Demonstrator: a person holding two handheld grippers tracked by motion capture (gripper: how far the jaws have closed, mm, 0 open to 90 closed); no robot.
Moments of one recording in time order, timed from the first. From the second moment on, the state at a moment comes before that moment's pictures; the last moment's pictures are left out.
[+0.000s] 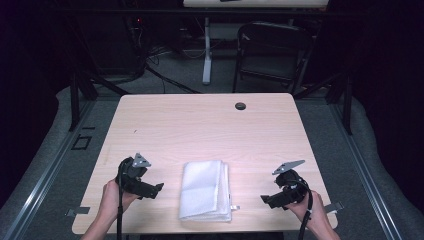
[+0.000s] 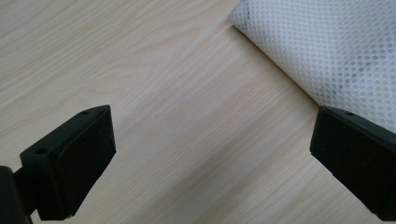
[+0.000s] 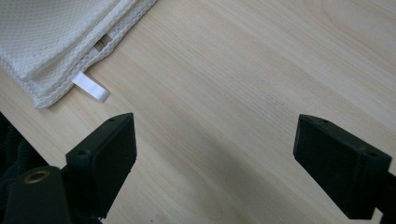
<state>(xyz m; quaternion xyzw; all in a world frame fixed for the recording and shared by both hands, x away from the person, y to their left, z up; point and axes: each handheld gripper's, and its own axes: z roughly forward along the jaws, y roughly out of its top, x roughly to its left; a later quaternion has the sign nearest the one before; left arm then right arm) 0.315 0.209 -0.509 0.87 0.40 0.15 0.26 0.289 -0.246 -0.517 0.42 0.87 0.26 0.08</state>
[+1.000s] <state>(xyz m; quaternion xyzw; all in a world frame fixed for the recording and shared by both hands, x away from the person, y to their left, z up) 0.297 0.153 -0.506 0.90 0.31 0.09 0.30 0.288 -0.235 -0.519 0.42 0.87 0.25 0.06</state>
